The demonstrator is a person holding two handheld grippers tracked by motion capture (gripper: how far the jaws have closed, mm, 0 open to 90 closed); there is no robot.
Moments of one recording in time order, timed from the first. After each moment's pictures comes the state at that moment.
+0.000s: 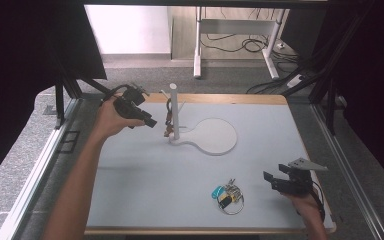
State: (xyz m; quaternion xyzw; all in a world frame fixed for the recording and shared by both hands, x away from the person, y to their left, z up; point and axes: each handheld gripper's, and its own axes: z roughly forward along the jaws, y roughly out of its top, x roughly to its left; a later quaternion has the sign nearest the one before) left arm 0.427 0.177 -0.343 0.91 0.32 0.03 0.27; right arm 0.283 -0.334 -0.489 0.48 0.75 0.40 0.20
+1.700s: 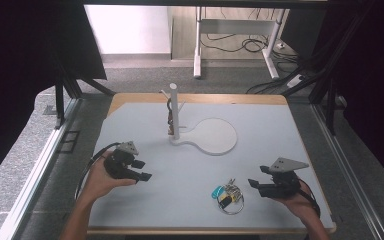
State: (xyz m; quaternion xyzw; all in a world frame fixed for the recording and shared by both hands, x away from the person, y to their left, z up) left arm 0.314 0.199 -0.447 0.90 0.30 0.01 0.32; right arm 0.272 -0.286 -0.459 0.35 0.84 0.38 0.17
